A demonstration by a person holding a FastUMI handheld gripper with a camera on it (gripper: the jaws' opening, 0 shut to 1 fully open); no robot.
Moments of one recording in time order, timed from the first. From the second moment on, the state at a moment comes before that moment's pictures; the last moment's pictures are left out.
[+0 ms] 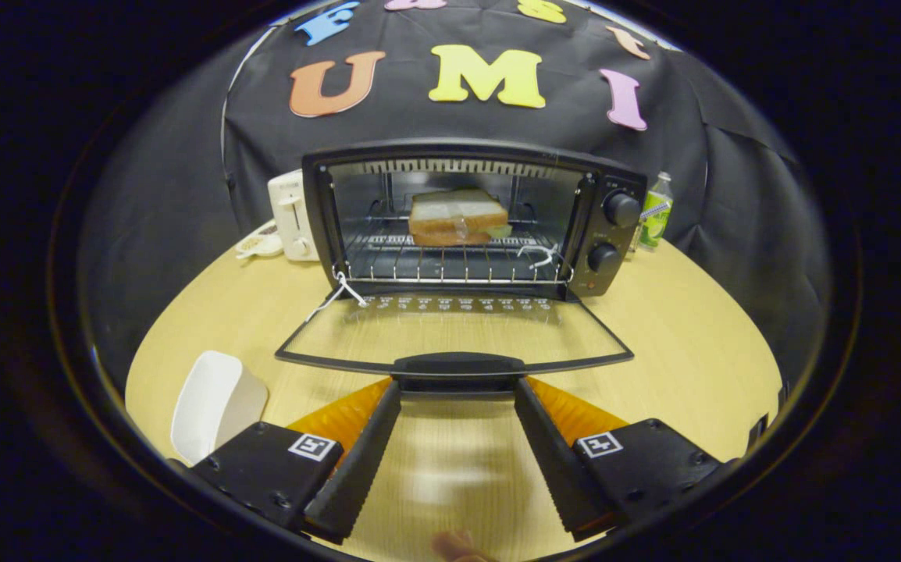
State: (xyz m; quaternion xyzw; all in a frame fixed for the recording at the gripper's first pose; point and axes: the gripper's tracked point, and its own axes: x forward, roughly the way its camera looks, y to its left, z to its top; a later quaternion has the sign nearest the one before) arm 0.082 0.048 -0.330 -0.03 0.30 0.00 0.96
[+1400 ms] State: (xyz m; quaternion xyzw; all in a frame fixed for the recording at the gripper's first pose) arm 0.063 0.053 -0.176 -0.02 0.09 0.04 1.00
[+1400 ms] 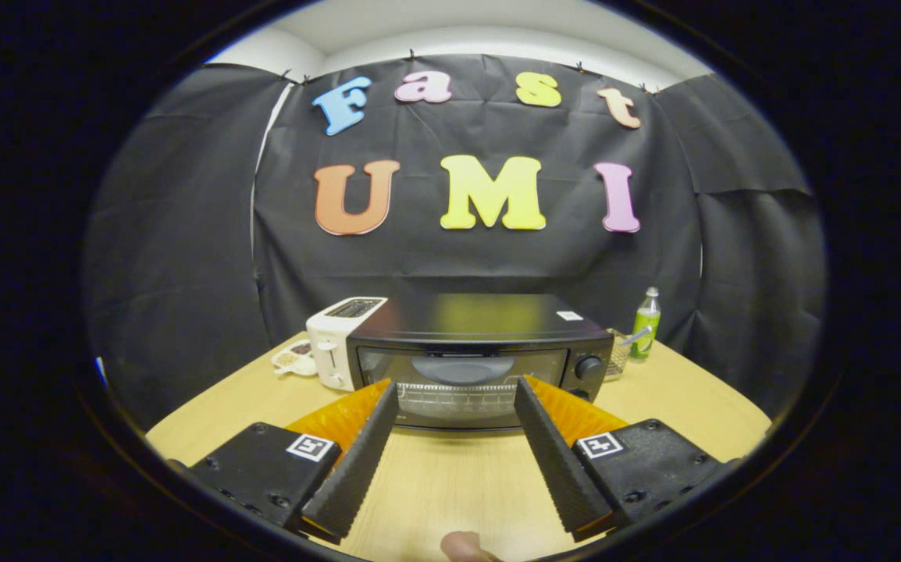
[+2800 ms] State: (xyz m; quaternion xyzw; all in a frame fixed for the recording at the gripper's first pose) arm -0.069 -0.001 -0.036 0.04 0.00 0.03 1.00
